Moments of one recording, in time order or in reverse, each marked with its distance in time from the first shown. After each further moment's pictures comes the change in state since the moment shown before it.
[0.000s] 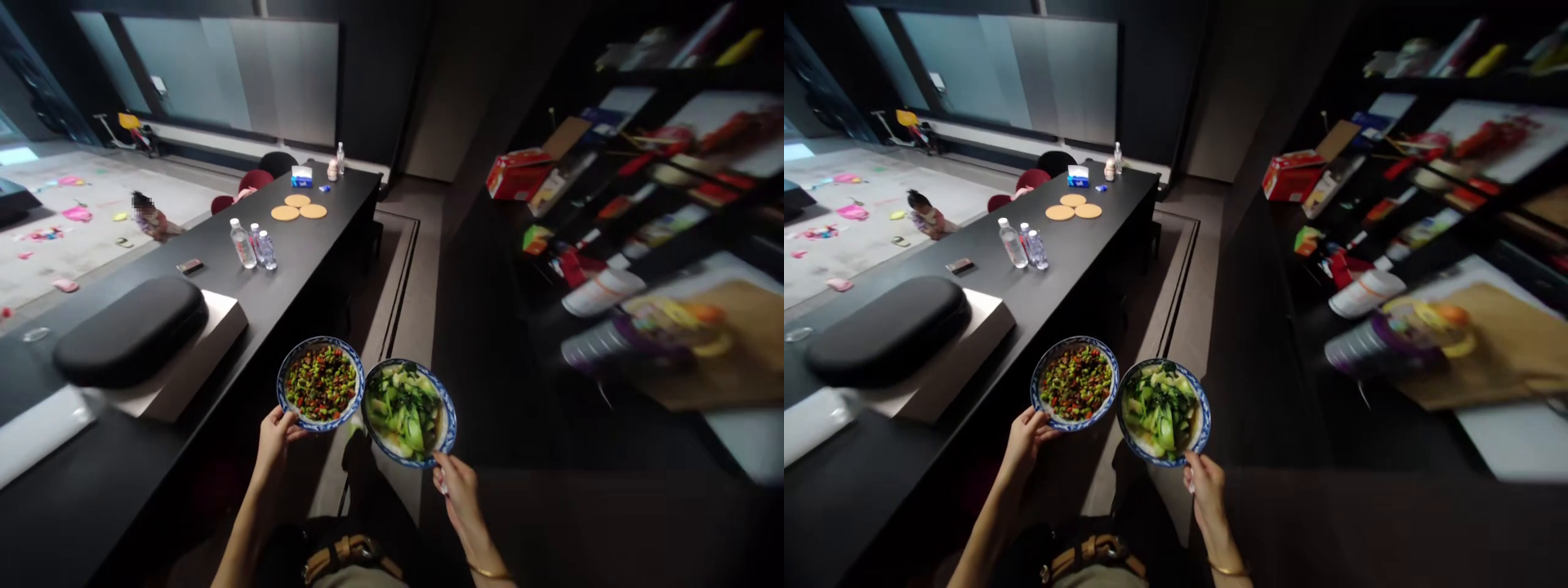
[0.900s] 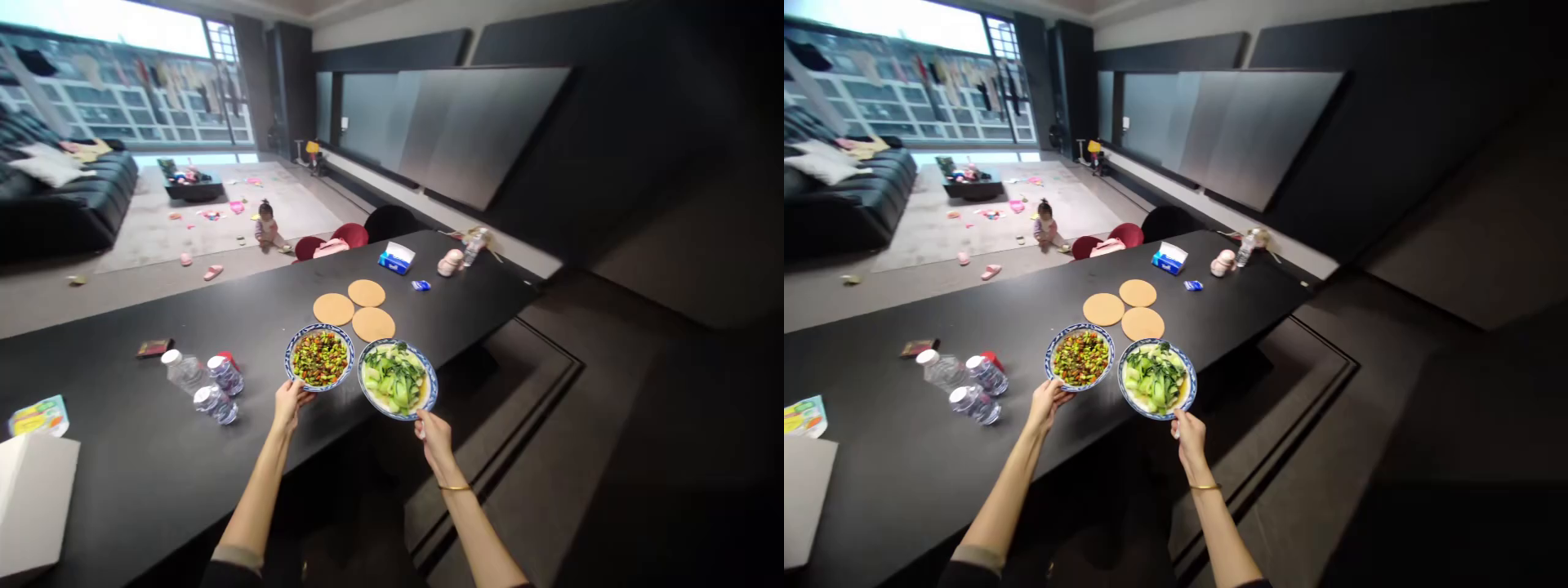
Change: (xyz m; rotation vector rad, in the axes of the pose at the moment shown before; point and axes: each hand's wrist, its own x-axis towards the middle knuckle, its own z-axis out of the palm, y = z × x) left_hand 0.660 0.271 0.324 -0.428 0.526 0.222; right_hand 0.712 -0.299 0.612 -0.241 -0.657 -0.059
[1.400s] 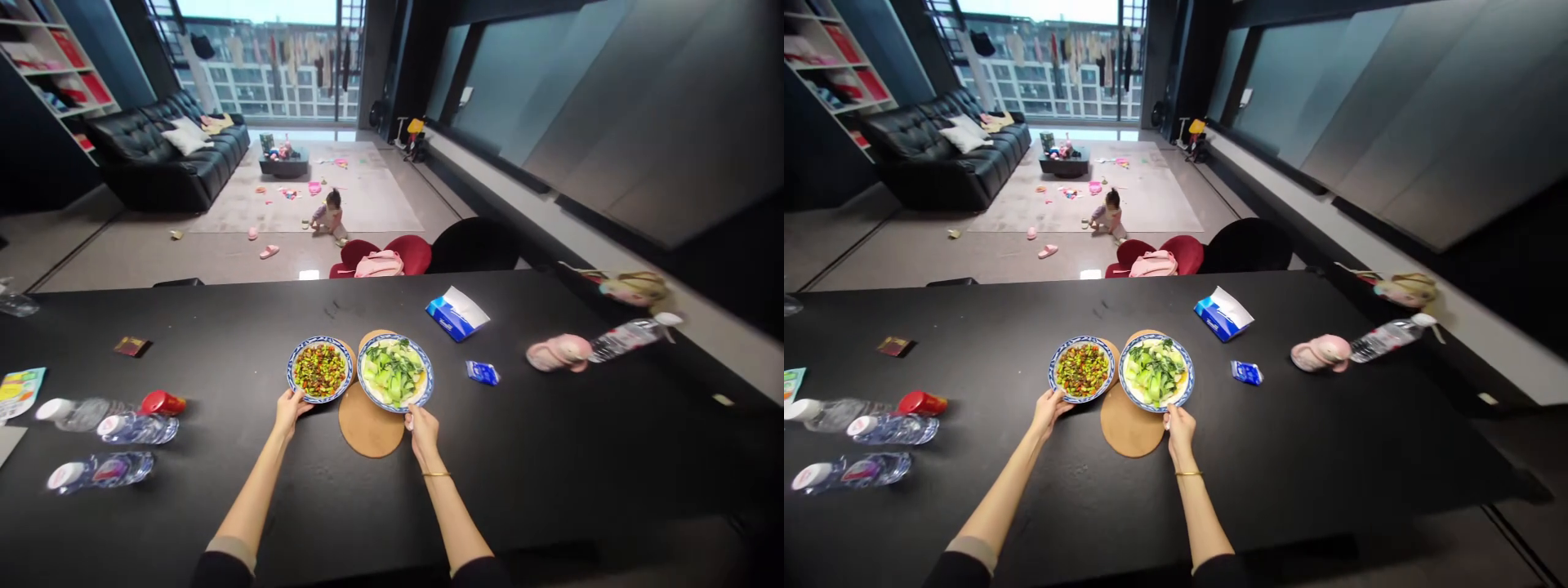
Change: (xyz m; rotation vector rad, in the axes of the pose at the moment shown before) left_hand 0.207 -0.024 0.173 -0.101 0.388 0.017; right_hand 0.371 -0.040 0.139 -0.147 -0.340 0.122
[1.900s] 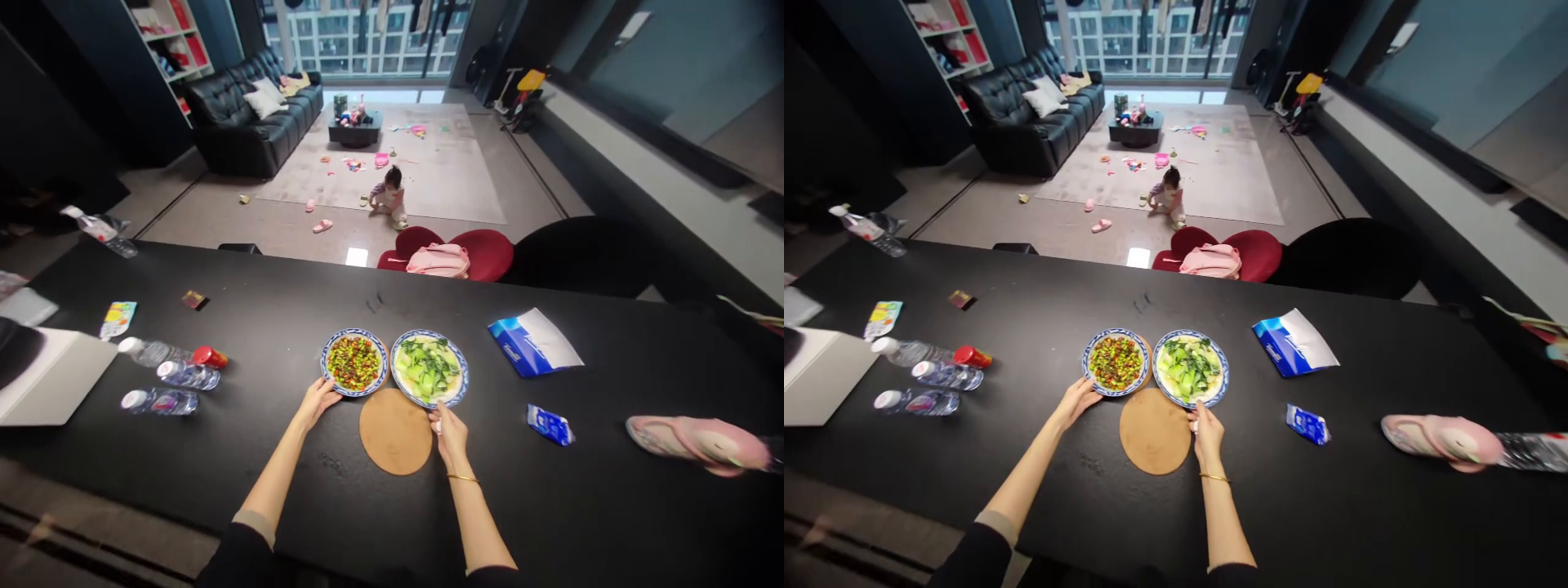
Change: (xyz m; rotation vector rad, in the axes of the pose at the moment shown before) left_hand 0.002 -0.009 0.005 -0.163 -0.046 -0.093; right_hand 0.062 -0.002 0.014 -0.113 -0.101 0.196
